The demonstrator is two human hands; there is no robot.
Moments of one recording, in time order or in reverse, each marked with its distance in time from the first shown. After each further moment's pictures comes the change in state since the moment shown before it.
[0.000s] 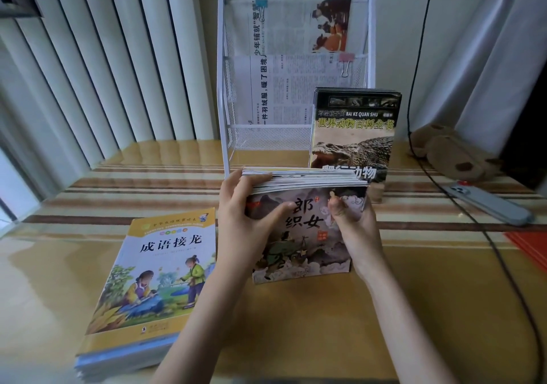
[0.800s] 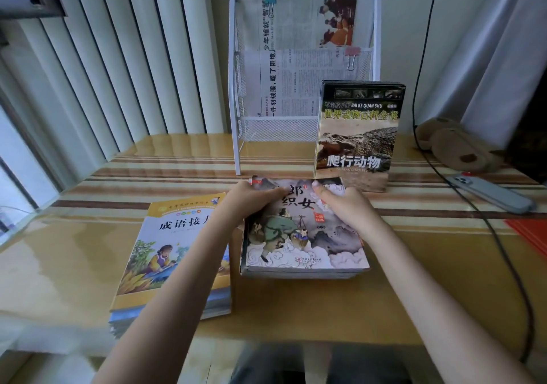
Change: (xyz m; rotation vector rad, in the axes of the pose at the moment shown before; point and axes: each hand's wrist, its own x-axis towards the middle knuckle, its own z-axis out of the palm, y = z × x) left_hand 0.038 -0.016 -0.014 0.270 -0.557 -0.714; right_hand 0.023 -0.001 0.002 -0.810 -0.174 0.320
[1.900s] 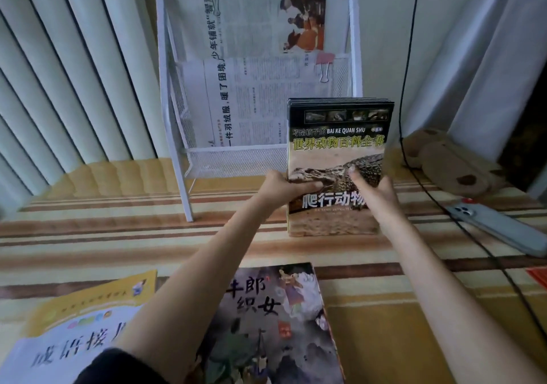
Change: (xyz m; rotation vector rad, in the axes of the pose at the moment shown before) left_hand 0.179 0.104 0.087 -0.187 -0.255 0.186; right_hand 0.167 0.063 -0.072 0.346 0.342 0.216
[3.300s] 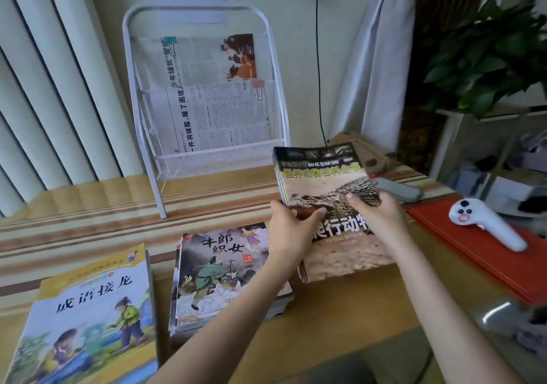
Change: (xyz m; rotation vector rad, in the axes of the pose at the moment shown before) left_hand -0.181 0.004 0.118 -0.092 0.239 0.262; right_hand -0.173 0.032 -0.122 -0.164 0.271 -0.103
